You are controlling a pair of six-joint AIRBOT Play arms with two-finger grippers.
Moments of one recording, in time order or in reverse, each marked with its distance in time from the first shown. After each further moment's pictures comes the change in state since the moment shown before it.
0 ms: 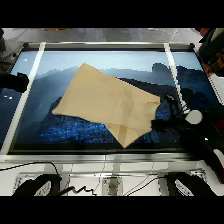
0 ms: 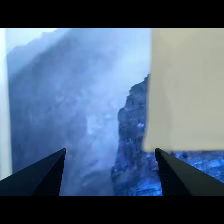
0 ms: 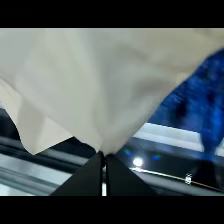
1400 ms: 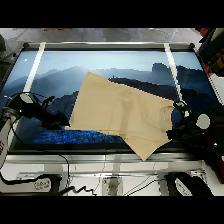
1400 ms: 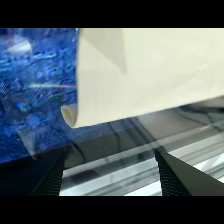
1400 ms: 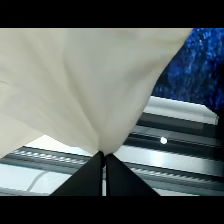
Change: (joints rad) left arm 0.219 -0.478 -0.484 -0.620 -0.121 -0.021; right arm -0.068 0.072 -0.001 -0.326 0.195 -0.071
